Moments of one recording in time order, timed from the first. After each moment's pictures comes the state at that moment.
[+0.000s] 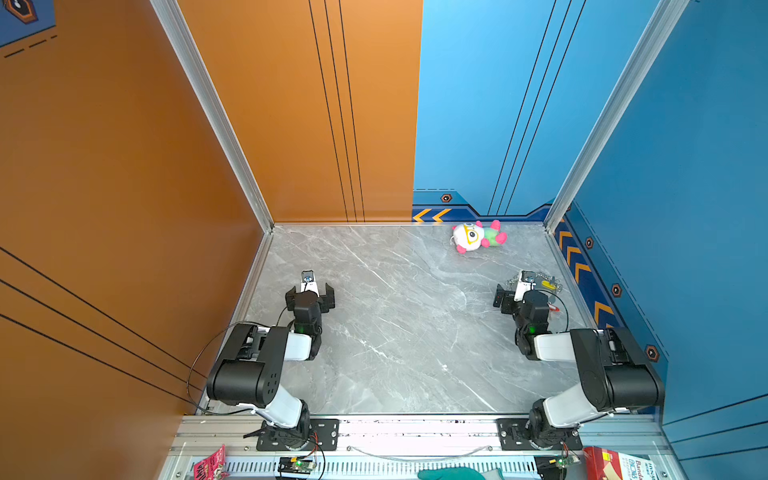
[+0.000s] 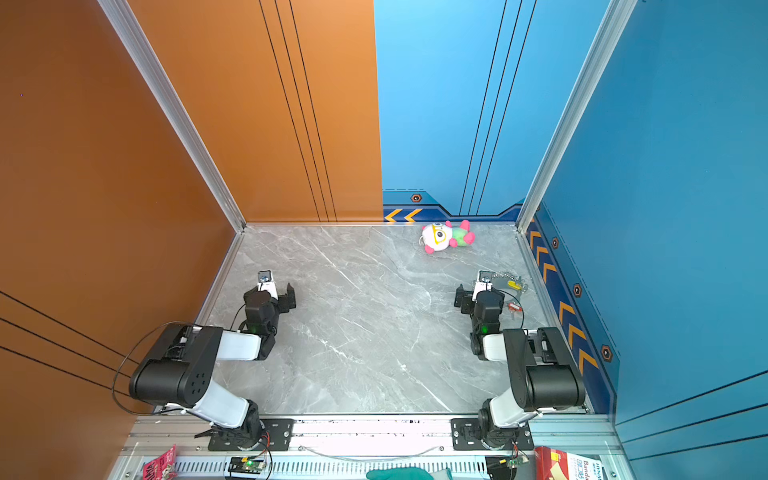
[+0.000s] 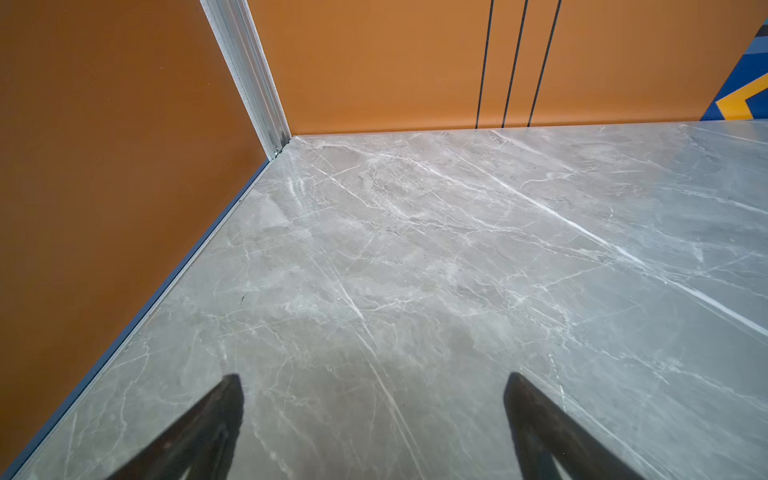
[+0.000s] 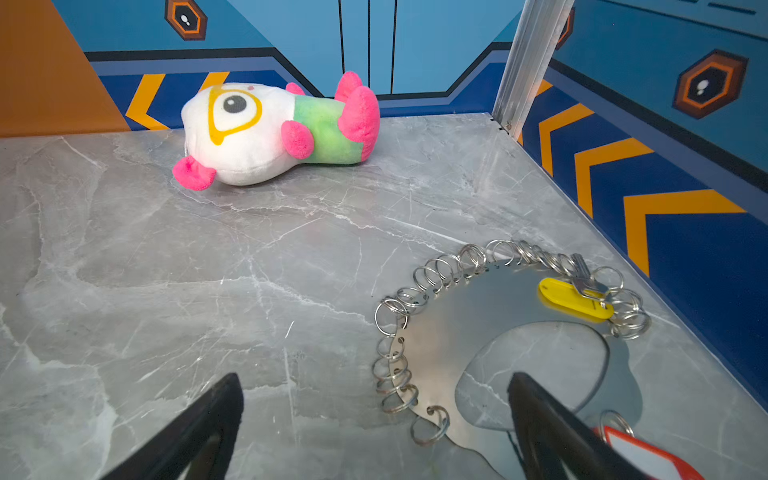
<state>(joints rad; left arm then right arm) -0.08 1.57 0.37 0.89 -0.33 0.01 0.03 1.54 0.36 0.83 0.17 0.05</state>
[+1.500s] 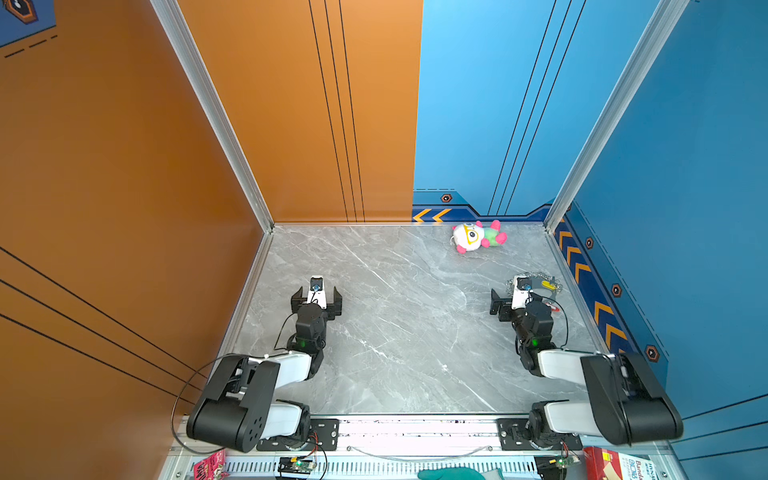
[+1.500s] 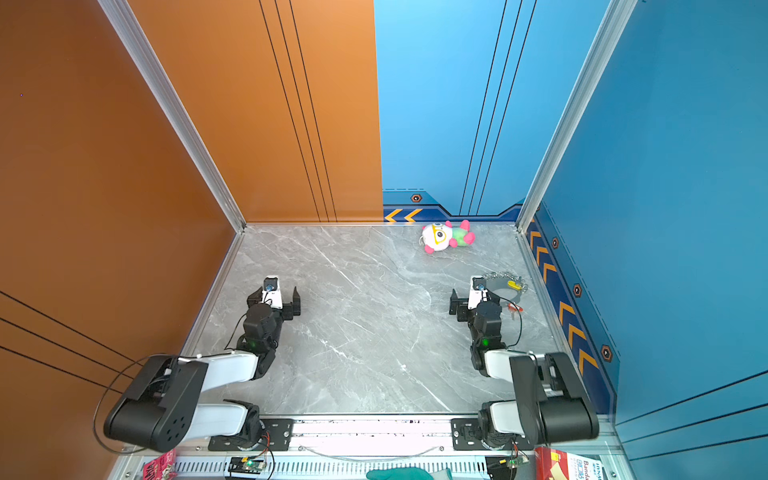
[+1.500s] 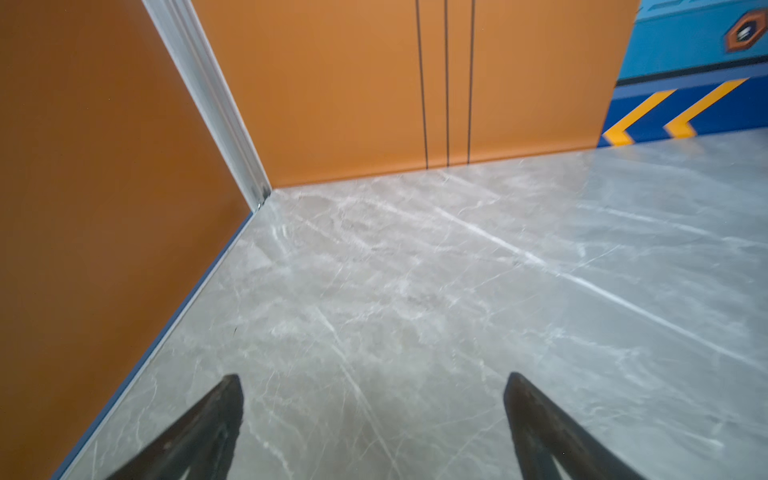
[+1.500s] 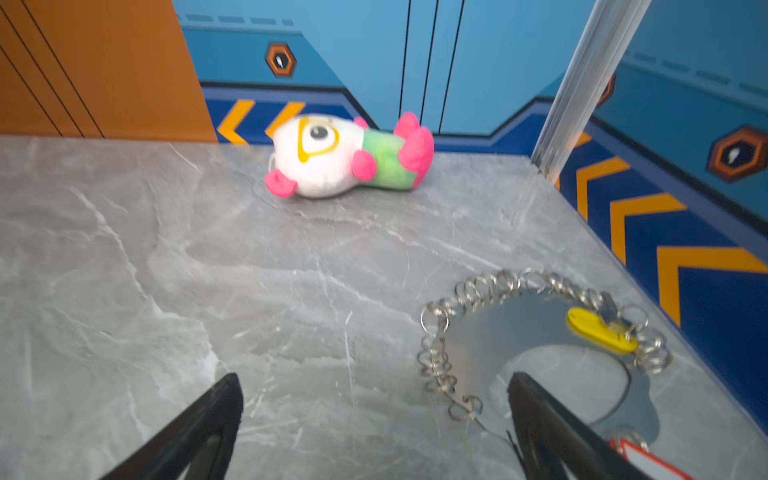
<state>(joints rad) -0.25 1.30 0.24 0.91 -0.38 0.11 0.10 1.28 0.25 0.82 0.10 -0.02</state>
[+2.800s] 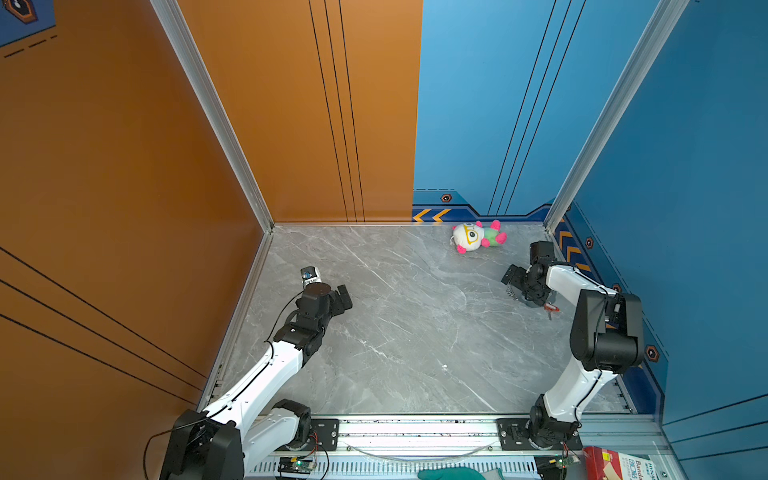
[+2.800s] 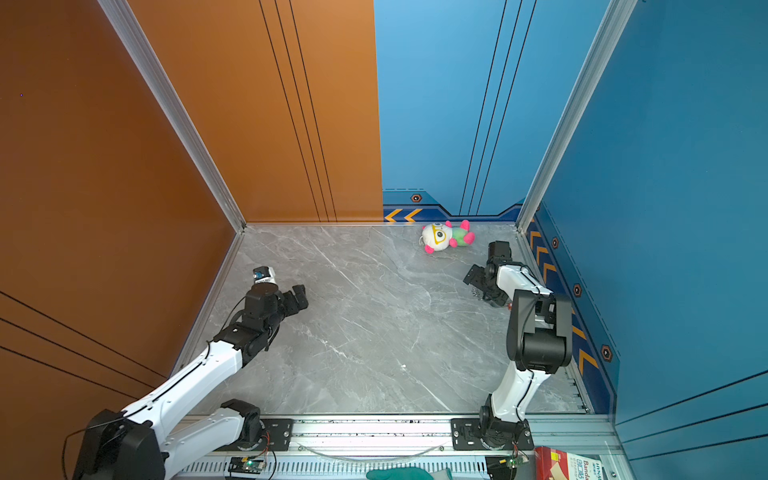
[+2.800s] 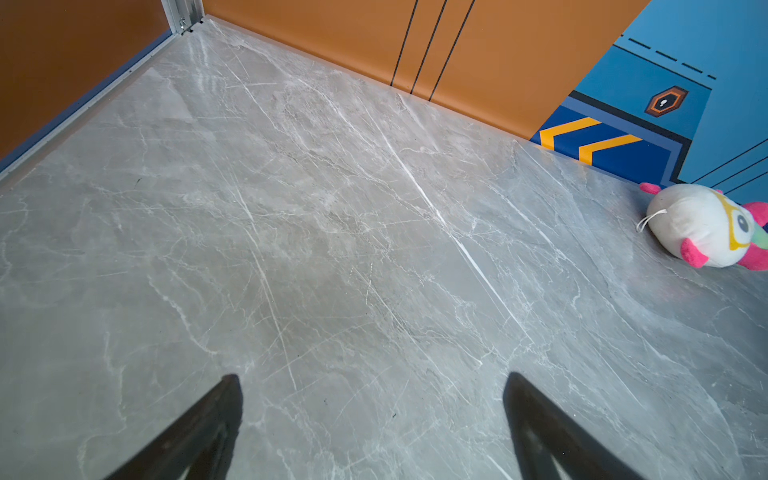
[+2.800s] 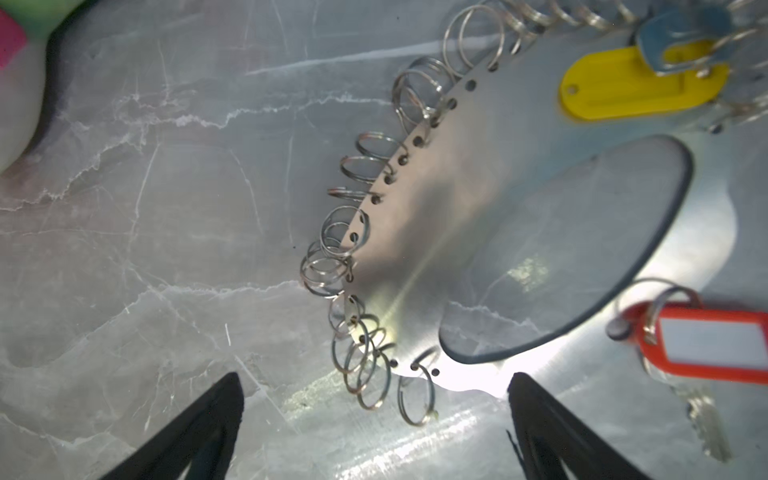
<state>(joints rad) -0.30 1.05 0.57 -0.08 -0.28 -0.49 -0.12 1.82 1.20 -0.53 -0.03 0.49</state>
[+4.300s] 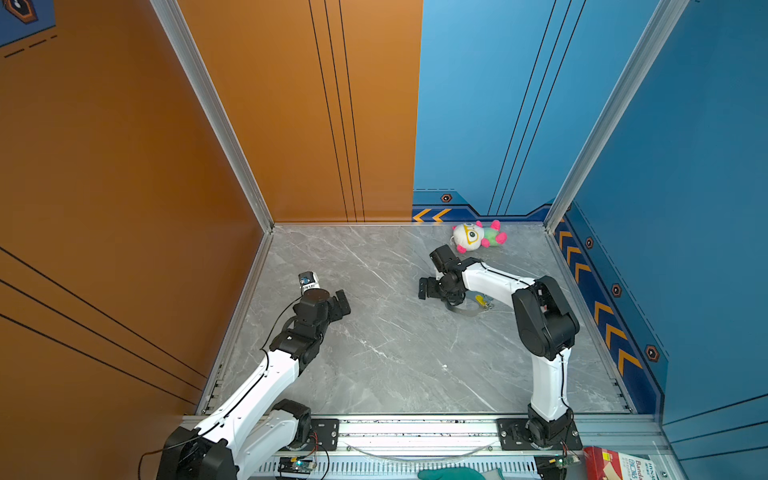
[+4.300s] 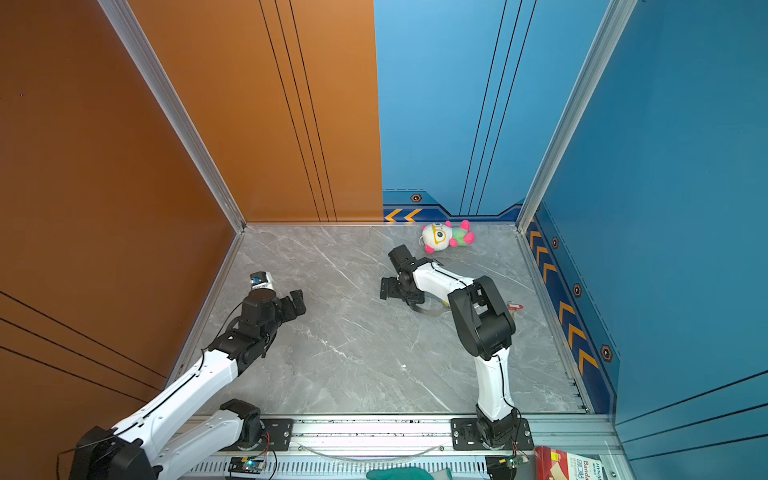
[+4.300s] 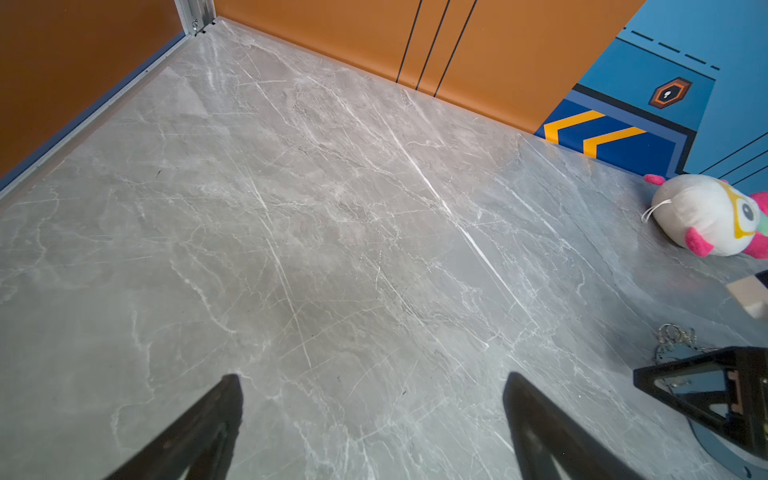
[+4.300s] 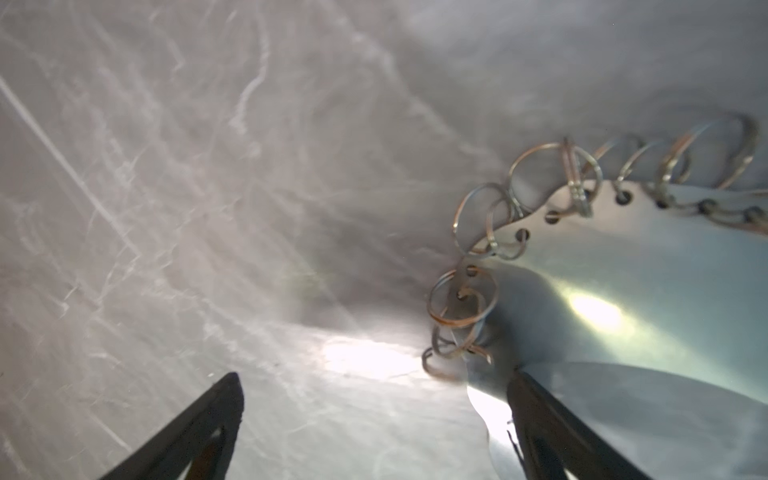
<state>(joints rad) -0.32 0.95 0.53 -0.14 -0.31 -0.50 0.54 2.04 1.45 -0.61 -0.09 0.56</state>
